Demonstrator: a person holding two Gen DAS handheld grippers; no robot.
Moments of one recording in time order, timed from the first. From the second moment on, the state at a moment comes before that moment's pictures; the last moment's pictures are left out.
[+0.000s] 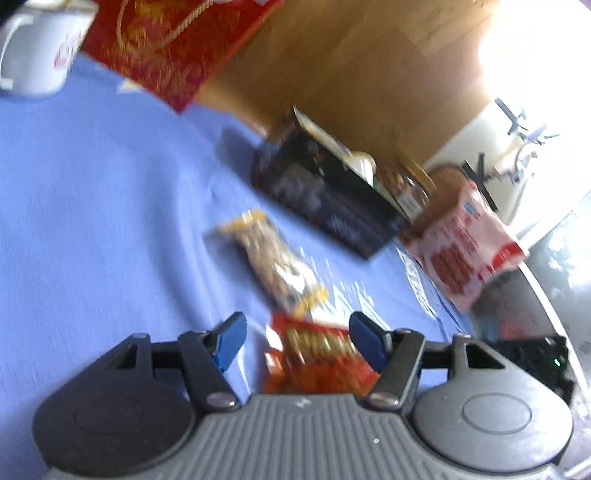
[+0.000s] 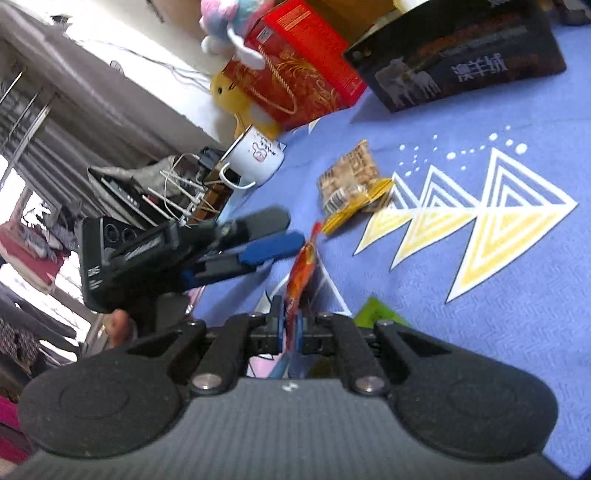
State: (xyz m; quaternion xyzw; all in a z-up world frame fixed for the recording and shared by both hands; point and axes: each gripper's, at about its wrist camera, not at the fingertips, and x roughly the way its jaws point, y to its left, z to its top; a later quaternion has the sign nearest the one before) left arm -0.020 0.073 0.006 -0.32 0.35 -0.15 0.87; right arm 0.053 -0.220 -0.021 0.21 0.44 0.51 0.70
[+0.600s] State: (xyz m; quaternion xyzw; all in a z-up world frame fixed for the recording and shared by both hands) left arm -0.008 0.069 0.023 -0.37 0.33 -0.25 0.83; right arm 0.078 -0.252 -0.021 0.35 0.40 0.55 0.65
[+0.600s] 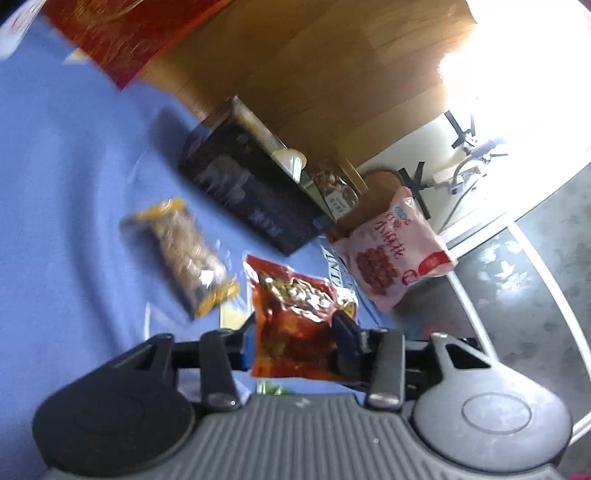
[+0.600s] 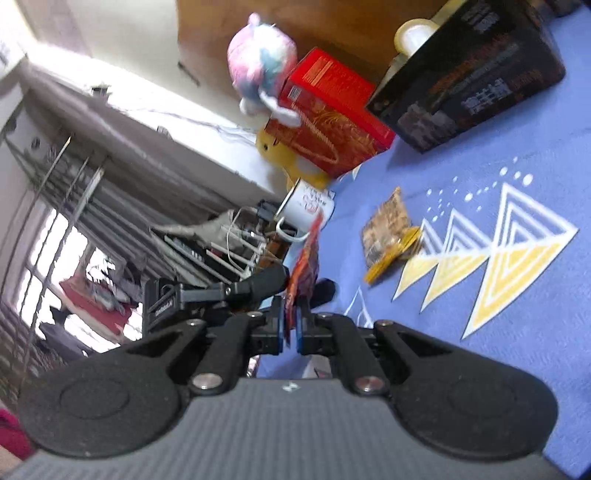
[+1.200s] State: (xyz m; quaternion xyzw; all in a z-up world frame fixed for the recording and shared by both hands) left arm 0.191 -0.026 0.078 -0.20 0.30 -0.18 0.91; right arm 0.199 -0.254 0.059 0.11 0.28 0.29 0.91
